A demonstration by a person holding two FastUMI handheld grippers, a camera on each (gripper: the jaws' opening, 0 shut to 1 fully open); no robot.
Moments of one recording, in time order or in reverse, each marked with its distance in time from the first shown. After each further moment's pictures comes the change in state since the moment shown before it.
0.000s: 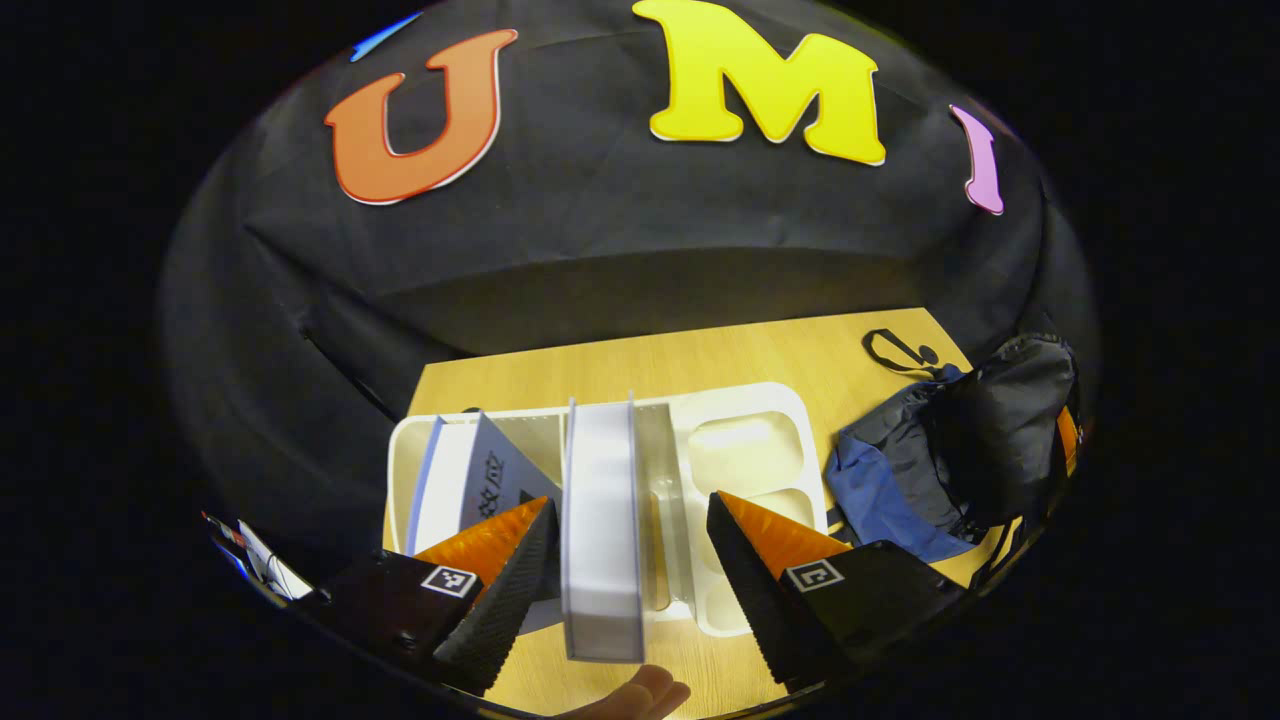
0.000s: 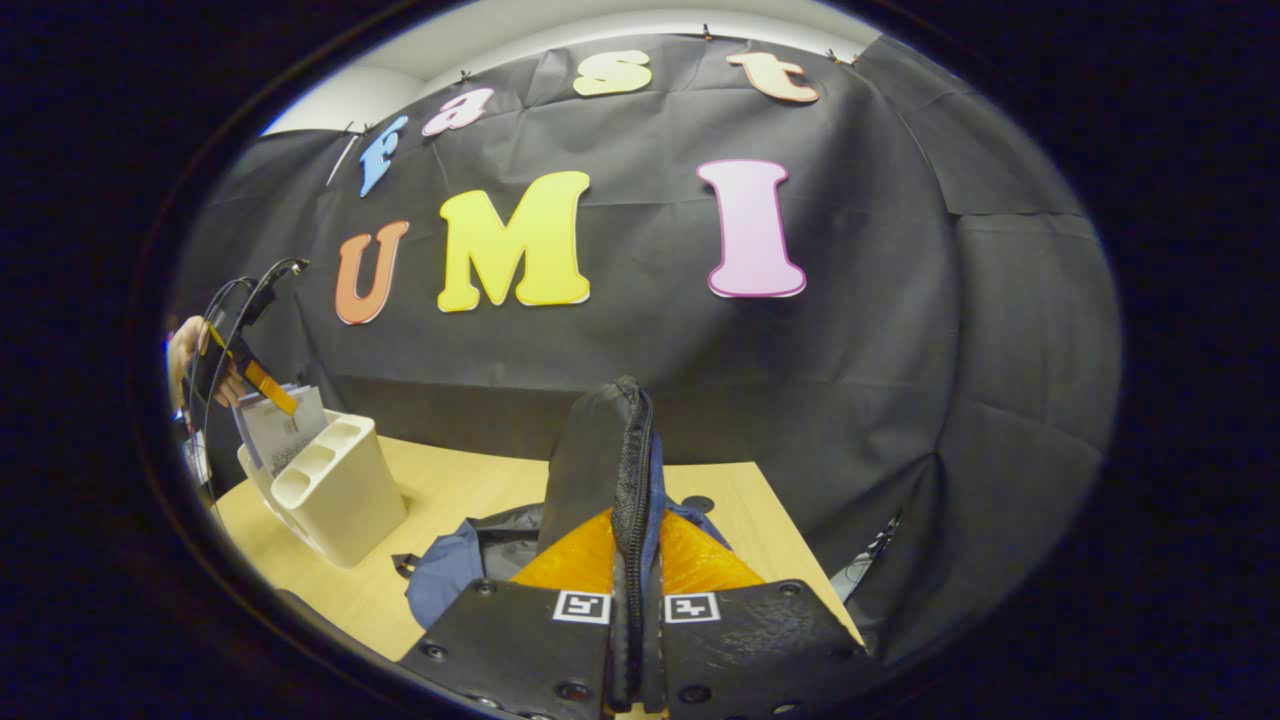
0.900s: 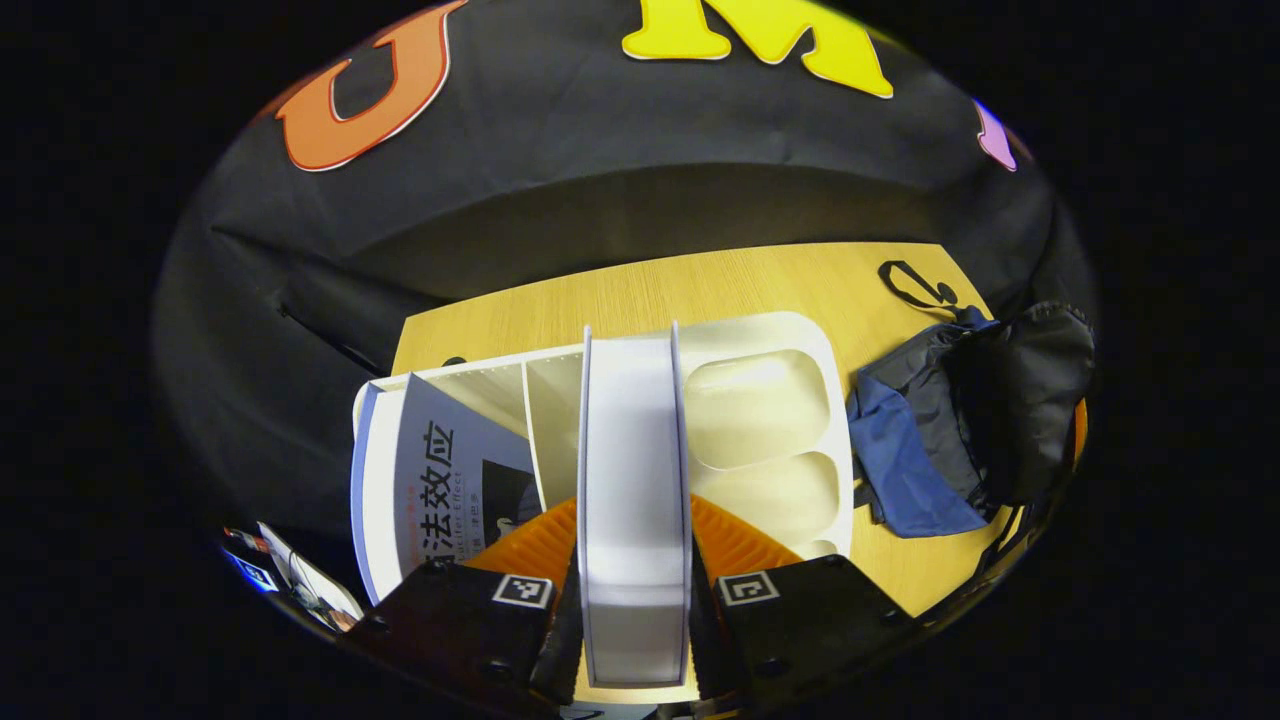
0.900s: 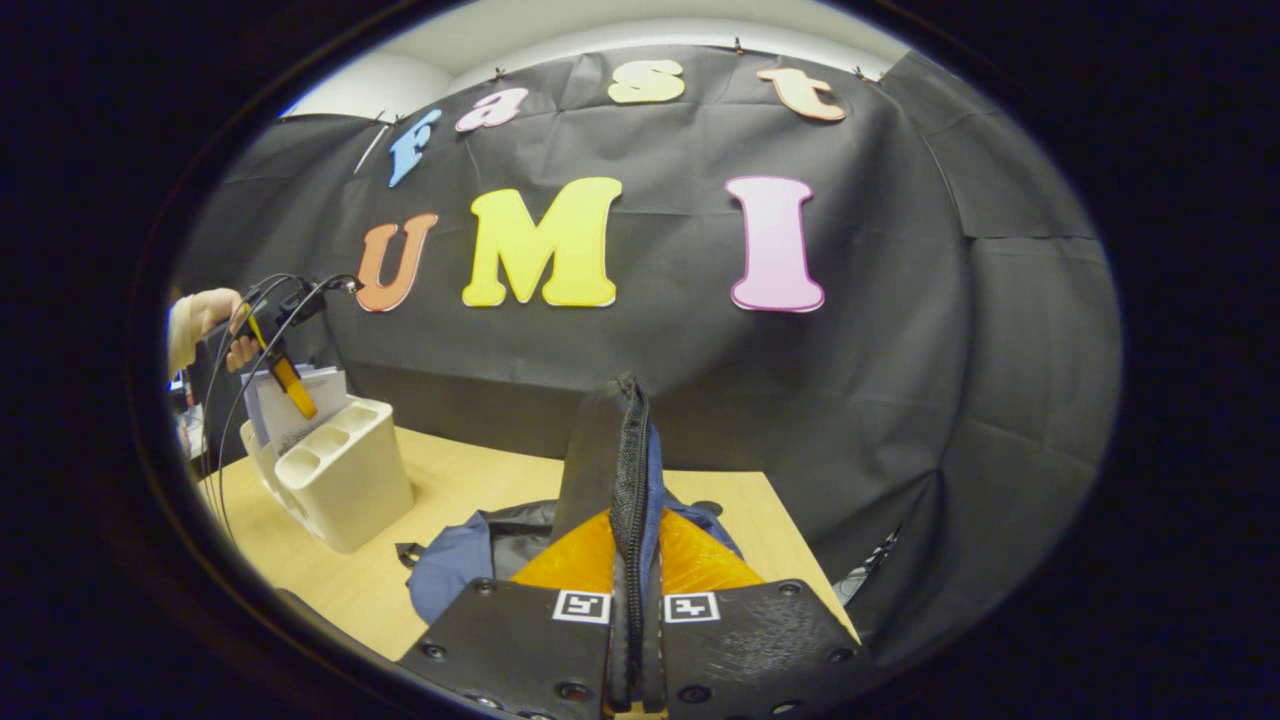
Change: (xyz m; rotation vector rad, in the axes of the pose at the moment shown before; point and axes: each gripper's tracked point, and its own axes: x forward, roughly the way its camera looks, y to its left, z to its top) left arm 0.022 -0.001 -0.024 0.018 0.184 0.048; right arm -0.008 0.022 -0.013 -0.064 -0.028 0.031
